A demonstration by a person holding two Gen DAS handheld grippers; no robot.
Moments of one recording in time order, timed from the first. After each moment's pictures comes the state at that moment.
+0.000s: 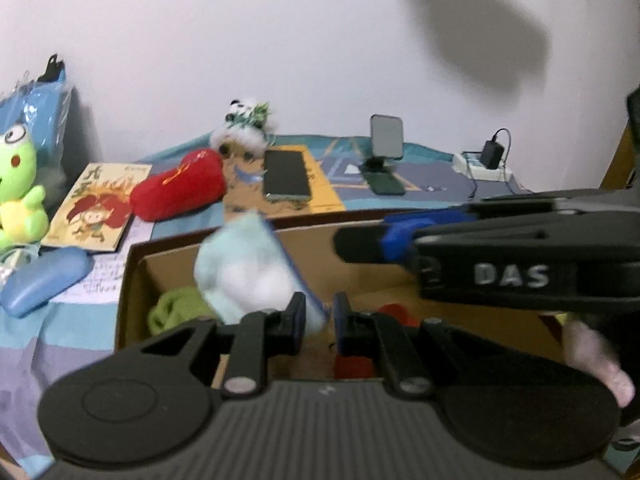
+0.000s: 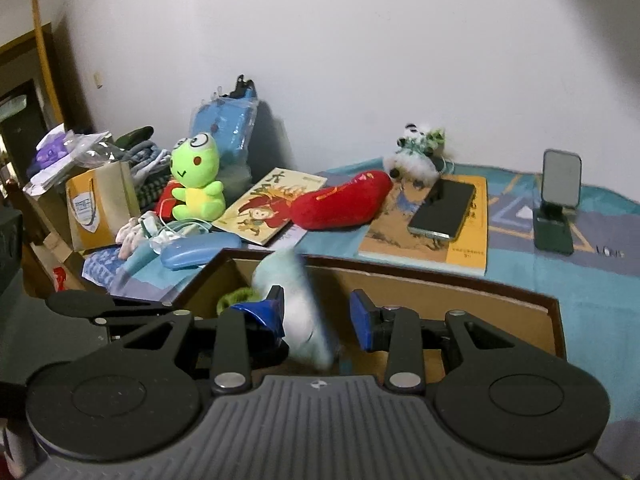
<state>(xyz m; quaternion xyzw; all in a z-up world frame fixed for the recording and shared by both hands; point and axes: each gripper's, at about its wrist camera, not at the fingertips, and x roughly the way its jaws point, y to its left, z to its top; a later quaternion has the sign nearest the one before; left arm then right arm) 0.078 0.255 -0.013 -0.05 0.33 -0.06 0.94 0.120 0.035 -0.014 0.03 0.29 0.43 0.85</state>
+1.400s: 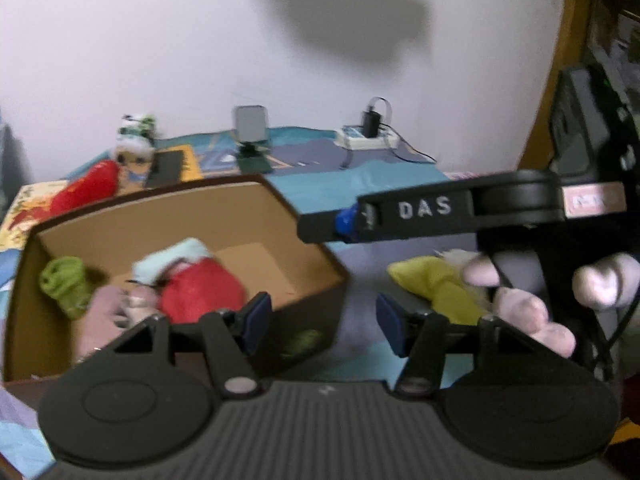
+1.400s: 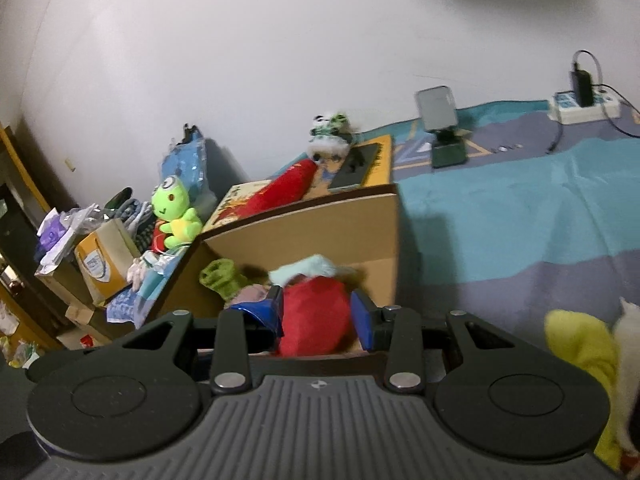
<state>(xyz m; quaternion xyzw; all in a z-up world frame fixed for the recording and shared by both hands) -0.022 0.096 0.015 -0.01 0.34 -0.16 0.93 0.066 -0.130 -0.041 0.17 0.33 0.36 0.85</state>
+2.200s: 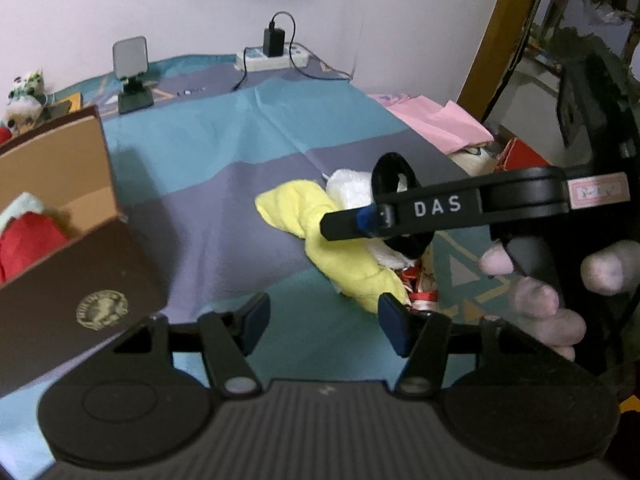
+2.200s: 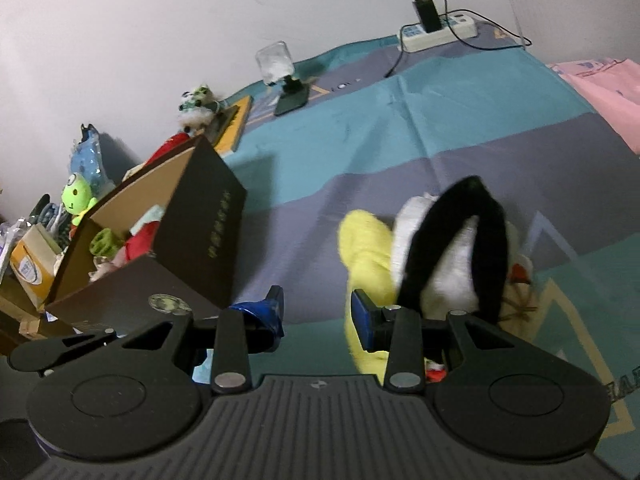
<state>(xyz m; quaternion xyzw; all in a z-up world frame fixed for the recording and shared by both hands) -0.009 -0.033 -0.046 0.01 0.42 -0.23 0.88 0.067 -0.260 -0.121 0.19 0.42 0.25 0.85</state>
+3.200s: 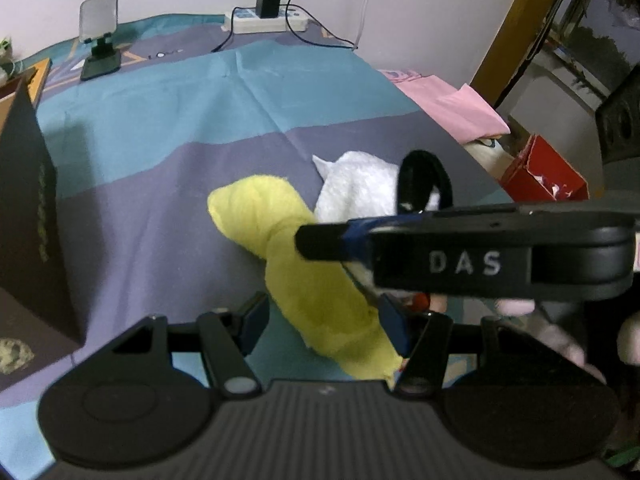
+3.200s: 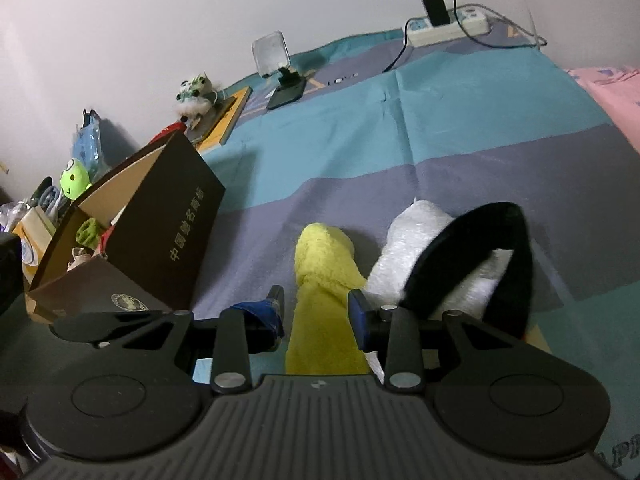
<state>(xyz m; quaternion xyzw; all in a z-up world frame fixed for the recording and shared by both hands) 0.060 -0.090 -0.091 -0.01 0.46 -0.23 0.86 0.109 -0.278 -0.149 0.17 0.42 0.29 0.84</state>
